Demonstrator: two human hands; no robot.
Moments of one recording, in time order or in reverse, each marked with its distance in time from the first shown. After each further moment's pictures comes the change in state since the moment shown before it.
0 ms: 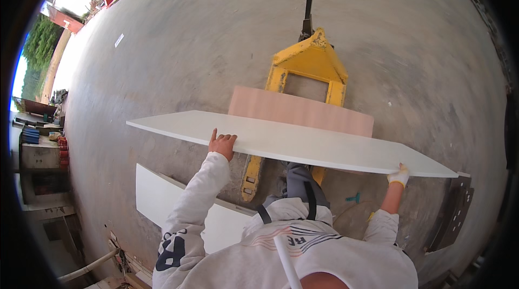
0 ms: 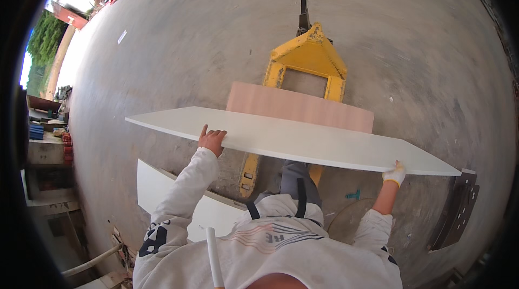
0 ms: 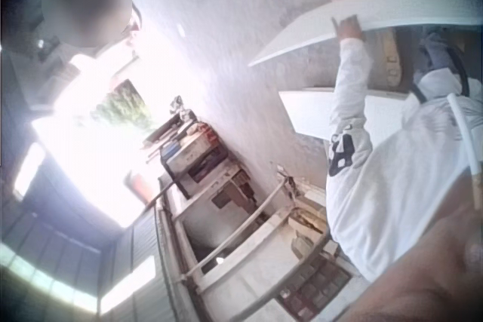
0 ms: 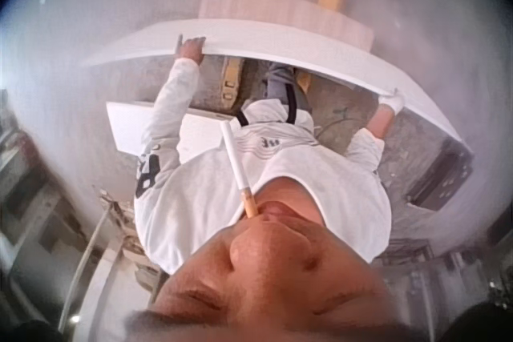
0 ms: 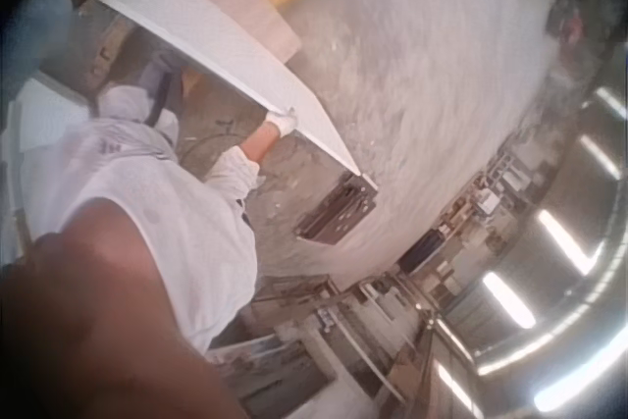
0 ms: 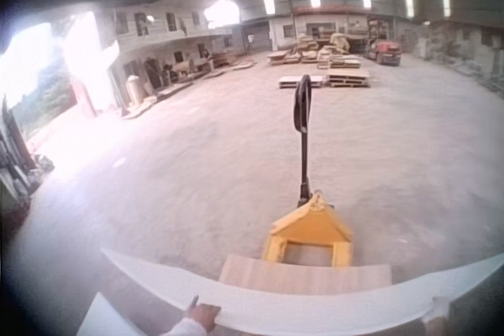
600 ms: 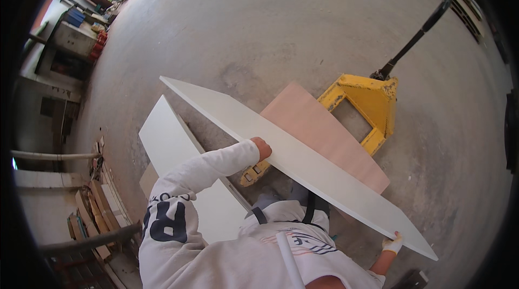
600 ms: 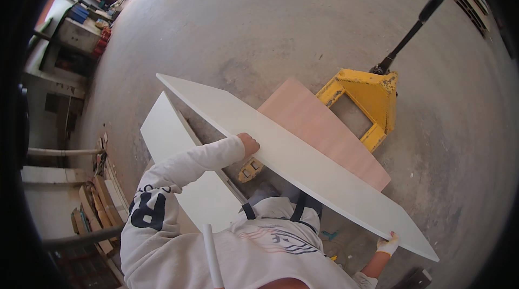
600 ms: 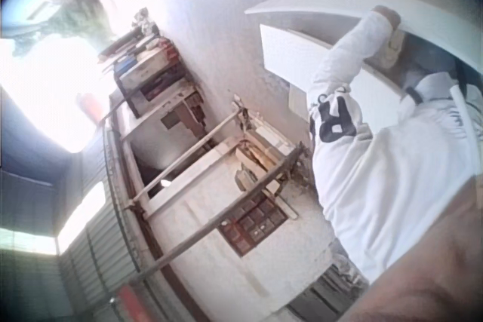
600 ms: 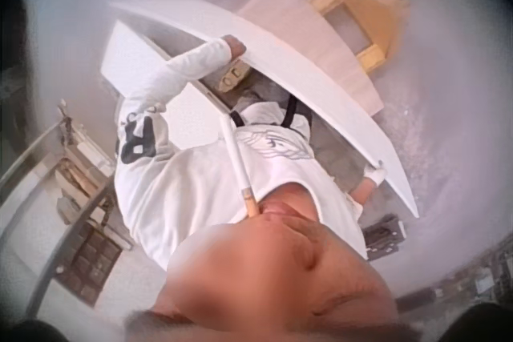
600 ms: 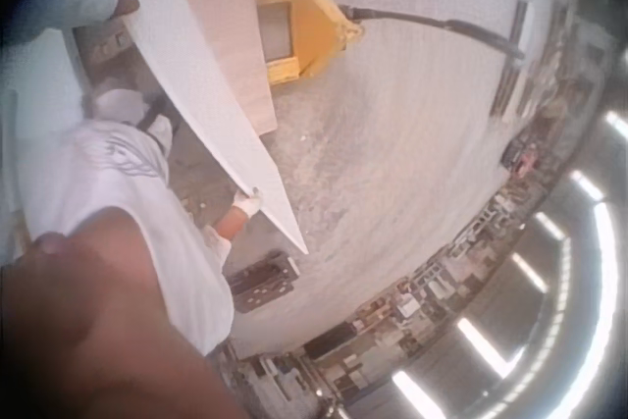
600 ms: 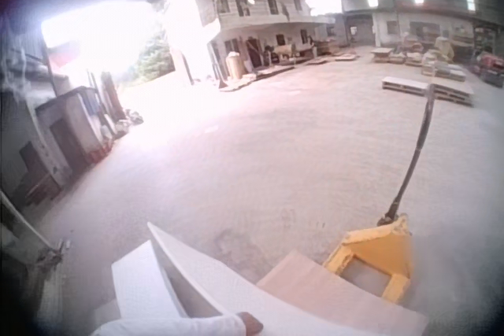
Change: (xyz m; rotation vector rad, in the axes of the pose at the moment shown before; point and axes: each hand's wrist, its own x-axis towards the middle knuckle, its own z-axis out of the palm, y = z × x) left_hand 0.006 0.011 0.009 0.041 -0.276 0.253; right_hand 0.025 -0.065 0.039 -0.336 -0.050 0.071
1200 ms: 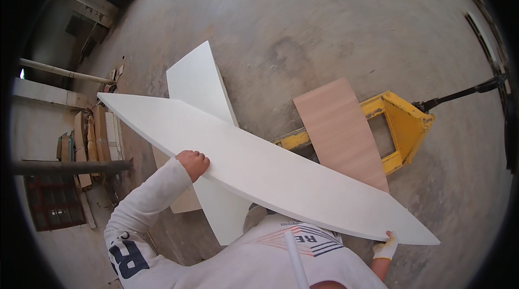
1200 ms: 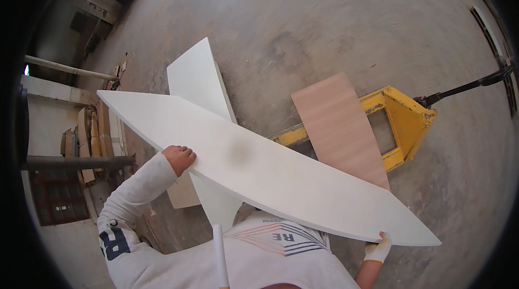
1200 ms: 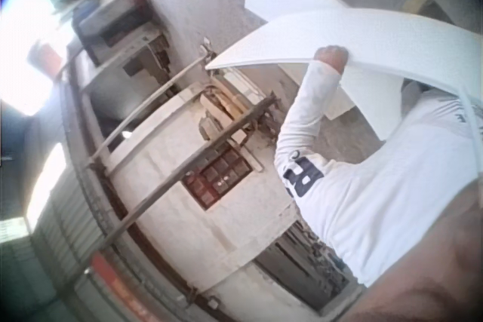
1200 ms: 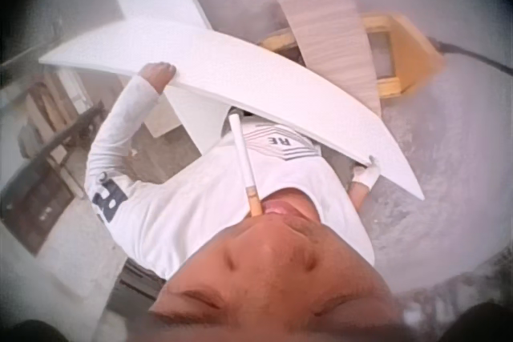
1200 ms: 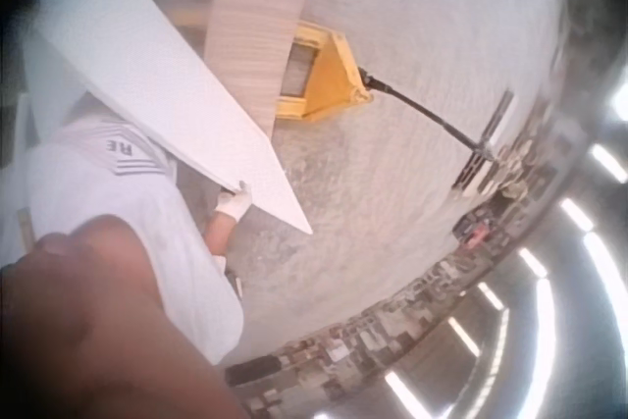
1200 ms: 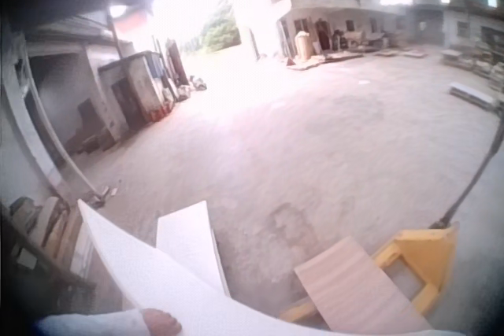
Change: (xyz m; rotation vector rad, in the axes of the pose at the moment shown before) left_hand -0.402 0.075 0.111 -0.239 -0.013 -0.495; right_hand -0.200 0.059 0.119 -0.514 -0.288 0.104
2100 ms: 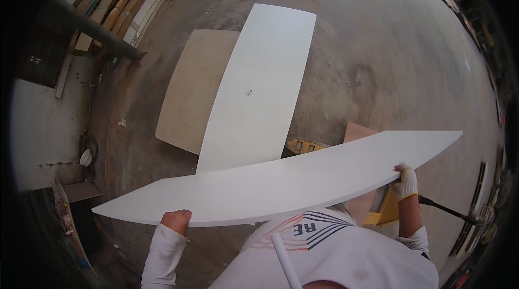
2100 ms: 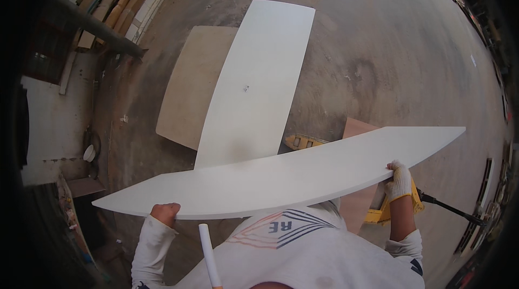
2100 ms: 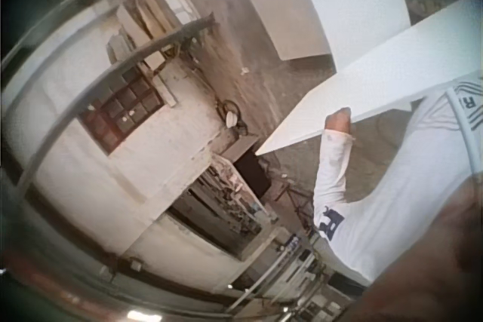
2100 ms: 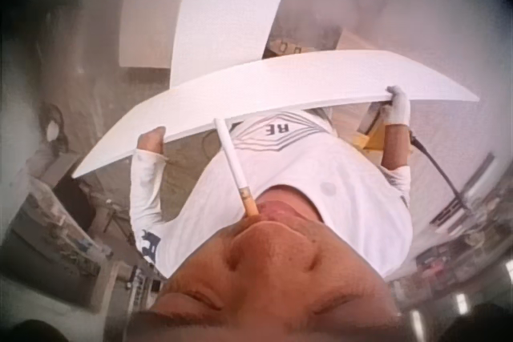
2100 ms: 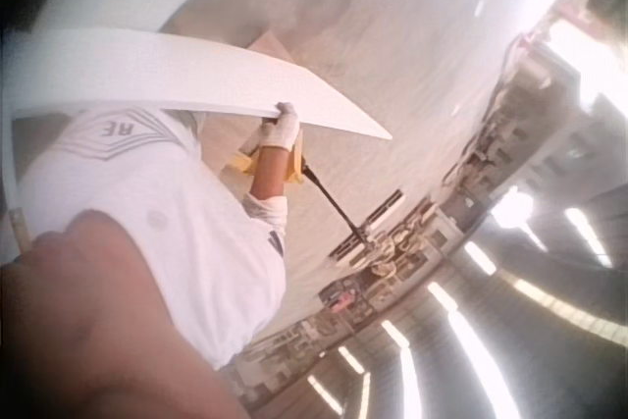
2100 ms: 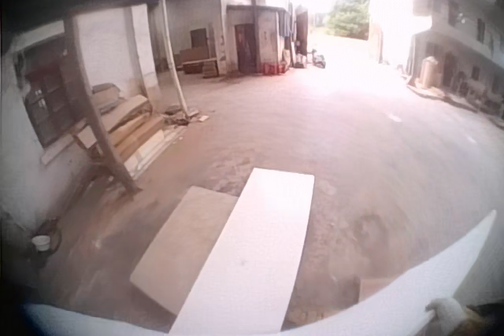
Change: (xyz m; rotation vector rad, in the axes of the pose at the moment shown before) left_hand -0.362 0.190 0.312 -0.962 0.280 -0.839; right_hand -0.238 0.197 0.427 -0.911 -0.616 -0.171
